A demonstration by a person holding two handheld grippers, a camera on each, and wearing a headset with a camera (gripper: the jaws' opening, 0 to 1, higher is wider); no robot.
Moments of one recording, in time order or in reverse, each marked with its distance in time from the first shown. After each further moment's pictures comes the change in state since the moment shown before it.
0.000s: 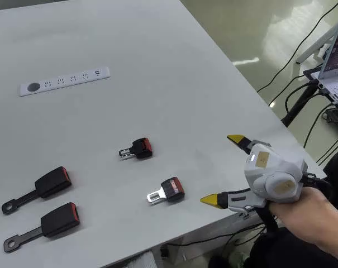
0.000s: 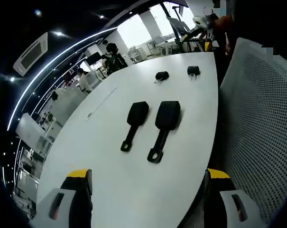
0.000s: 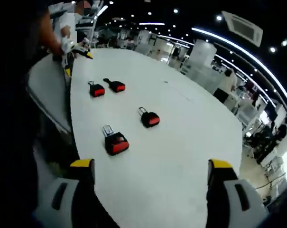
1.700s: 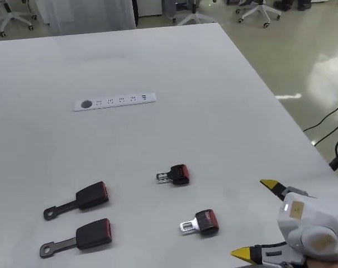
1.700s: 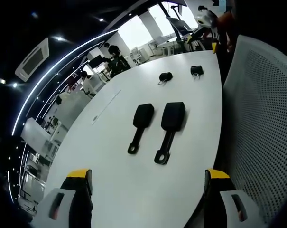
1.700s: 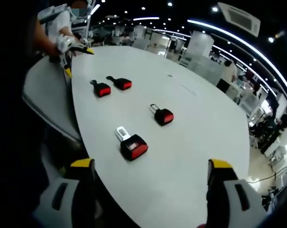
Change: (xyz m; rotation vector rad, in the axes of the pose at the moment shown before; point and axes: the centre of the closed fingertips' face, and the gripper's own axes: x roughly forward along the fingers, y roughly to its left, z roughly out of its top) left arm -0.003 0.007 0.006 0.017 0.017 0.025; right arm 0.006 0.016 0.006 -0.027 0.049 0.044
